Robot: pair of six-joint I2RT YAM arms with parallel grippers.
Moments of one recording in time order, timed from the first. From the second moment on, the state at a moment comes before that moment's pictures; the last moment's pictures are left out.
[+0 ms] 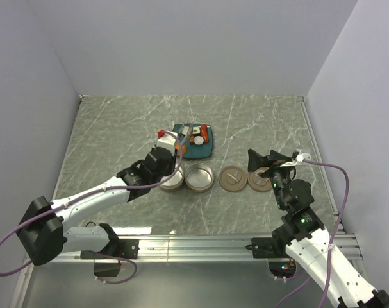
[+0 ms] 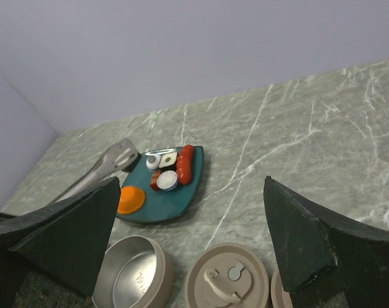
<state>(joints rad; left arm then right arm) -0.81 1.21 0.77 -0.09 -0.45 -0.28 0.48 0.38 0.35 0.14 0.32 0.36</state>
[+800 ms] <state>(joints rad) -1.31 0.98 0.69 -0.35 -0.68 -0.59 0.48 0.46 0.36 0.15 0.30 0.36</state>
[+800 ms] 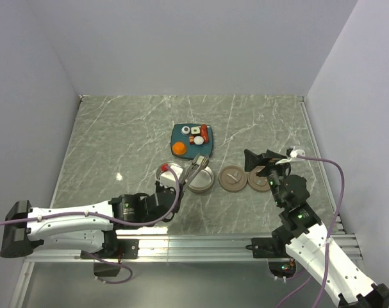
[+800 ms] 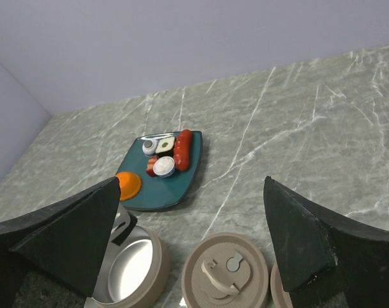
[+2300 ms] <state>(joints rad) -1.34 0.97 0.69 -0.40 -0.86 -0.67 0.48 0.55 0.36 0.16 0.29 0.36</state>
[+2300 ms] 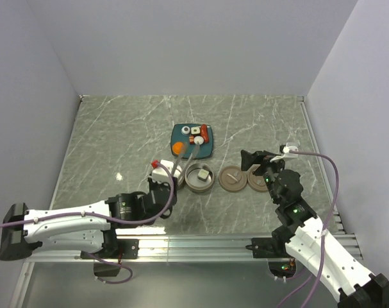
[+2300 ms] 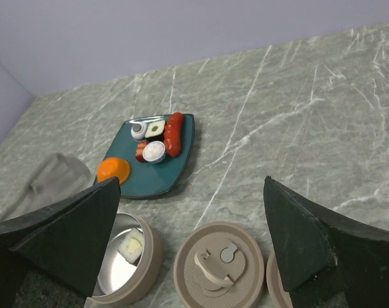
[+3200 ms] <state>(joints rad) -0.74 1.30 0.71 0.07 -0.41 -0.30 0.48 0.59 0.36 0.20 0.30 0.34</state>
